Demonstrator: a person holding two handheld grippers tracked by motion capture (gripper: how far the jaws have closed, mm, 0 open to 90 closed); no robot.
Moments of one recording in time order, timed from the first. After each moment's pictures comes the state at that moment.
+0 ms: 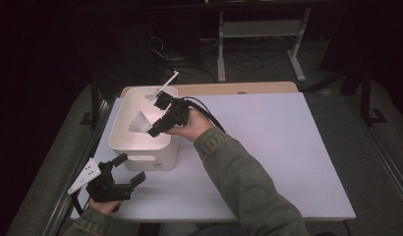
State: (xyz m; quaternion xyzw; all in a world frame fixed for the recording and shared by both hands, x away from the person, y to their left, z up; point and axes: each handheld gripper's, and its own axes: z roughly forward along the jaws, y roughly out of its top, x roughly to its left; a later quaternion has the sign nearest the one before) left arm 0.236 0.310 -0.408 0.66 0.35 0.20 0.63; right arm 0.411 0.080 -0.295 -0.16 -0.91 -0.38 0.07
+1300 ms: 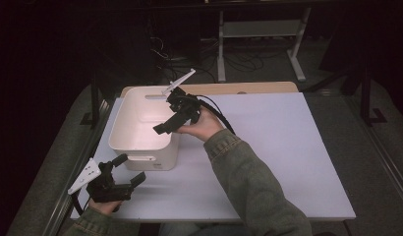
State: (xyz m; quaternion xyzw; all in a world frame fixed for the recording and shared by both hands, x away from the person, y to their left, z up) left arm 0.236 0.310 -0.408 0.67 0.35 0.20 0.63; right arm 0.409 0.049 -0.288 -0.20 -0.88 -0.43 0.00
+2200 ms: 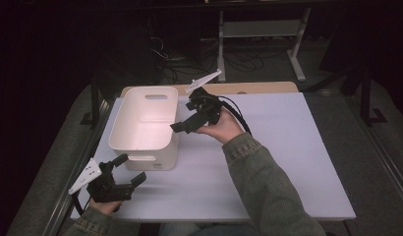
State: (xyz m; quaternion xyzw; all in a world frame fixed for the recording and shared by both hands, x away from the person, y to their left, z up) left arm 0.236 0.309 -0.408 0.67 0.35 0.20 0.63; right arm 0.397 -0.003 -0.284 -0.22 -0.85 -0.47 0.00
